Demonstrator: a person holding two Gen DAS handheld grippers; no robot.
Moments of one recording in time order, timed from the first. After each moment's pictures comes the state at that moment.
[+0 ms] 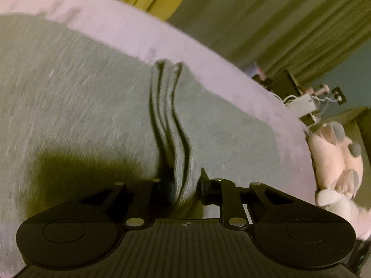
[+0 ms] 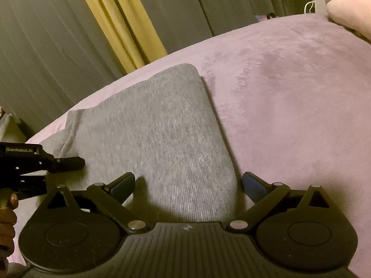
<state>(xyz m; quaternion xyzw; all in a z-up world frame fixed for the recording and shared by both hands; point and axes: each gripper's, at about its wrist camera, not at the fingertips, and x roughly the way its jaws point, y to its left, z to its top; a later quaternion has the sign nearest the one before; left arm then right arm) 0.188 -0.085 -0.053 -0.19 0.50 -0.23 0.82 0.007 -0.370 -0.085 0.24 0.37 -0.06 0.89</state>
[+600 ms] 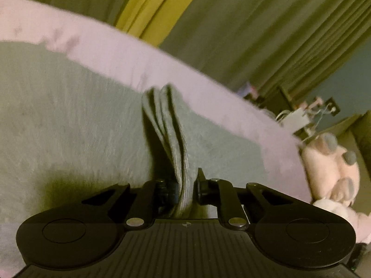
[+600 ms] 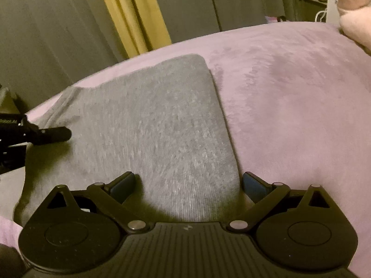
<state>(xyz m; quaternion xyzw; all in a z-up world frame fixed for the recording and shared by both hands) 0.171 -0.076 -0.022 -0.21 0.44 -0.23 0.84 0.006 -0.368 -0.081 0.22 0.38 -0.06 0.90</state>
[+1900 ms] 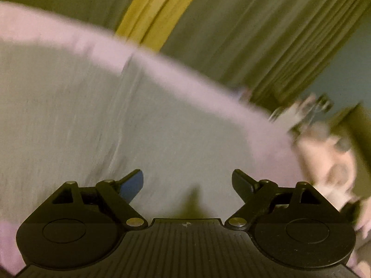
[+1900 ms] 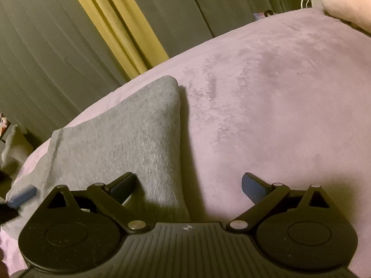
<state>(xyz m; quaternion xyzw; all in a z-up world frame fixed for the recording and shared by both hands) 0.126 -0.061 -0.026 -0.17 0.45 -0.22 0.85 -0.003 -0.377 -0.083 0.27 0.36 -0.06 0.89</state>
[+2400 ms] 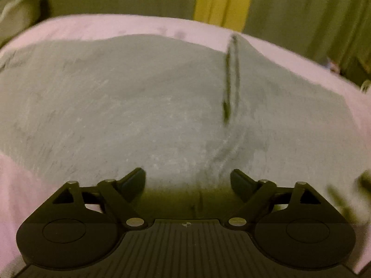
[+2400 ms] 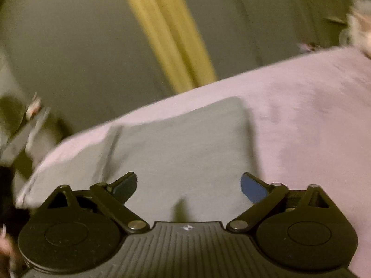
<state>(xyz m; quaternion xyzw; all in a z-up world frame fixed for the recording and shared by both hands) 0.120 -0.033 -0.025 -0.06 0.48 -0.02 0.87 -0.017 -0.295 -0.046 0.17 0.32 0.06 0.93</state>
